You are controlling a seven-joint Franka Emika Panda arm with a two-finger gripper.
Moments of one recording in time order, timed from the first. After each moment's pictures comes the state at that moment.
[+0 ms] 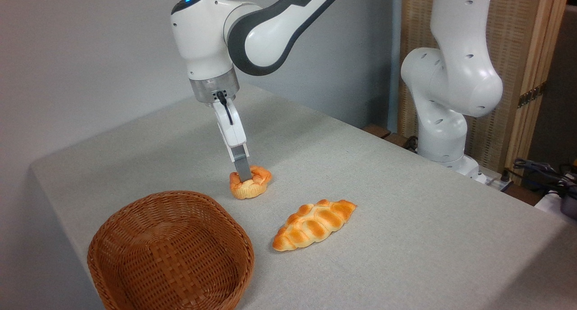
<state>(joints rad) -0.22 -0.07 -0.17 -2.15 0.01 2.02 0.74</state>
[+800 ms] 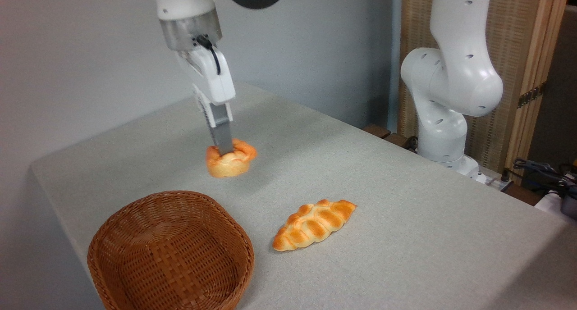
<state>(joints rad) -0.20 -0.04 -0.02 -1.79 0.01 1.75 0.77</state>
